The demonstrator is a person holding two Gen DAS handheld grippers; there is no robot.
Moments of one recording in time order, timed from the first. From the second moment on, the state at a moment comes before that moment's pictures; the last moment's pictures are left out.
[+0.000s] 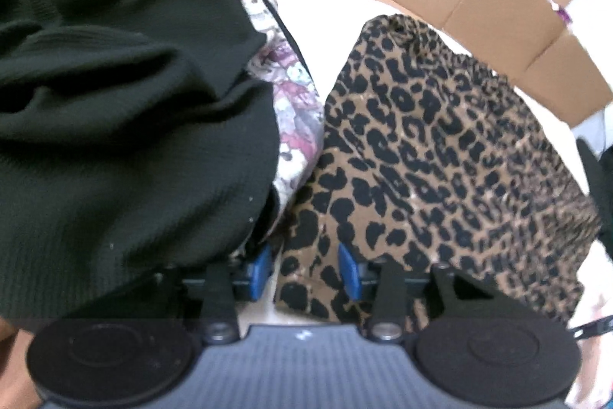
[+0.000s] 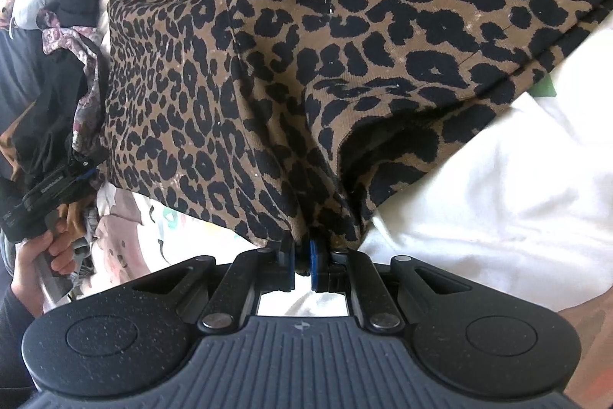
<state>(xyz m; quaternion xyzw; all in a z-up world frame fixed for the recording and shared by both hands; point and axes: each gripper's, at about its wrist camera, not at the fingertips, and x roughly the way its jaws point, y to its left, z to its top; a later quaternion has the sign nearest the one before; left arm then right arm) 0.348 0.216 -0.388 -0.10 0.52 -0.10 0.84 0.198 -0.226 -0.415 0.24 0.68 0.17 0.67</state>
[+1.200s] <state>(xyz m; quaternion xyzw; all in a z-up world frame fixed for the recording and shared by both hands) 0.336 0.248 -0.238 -0.09 0.55 -0.02 0.83 0.202 -0.400 -0.240 0.23 0.52 0.07 0.82</state>
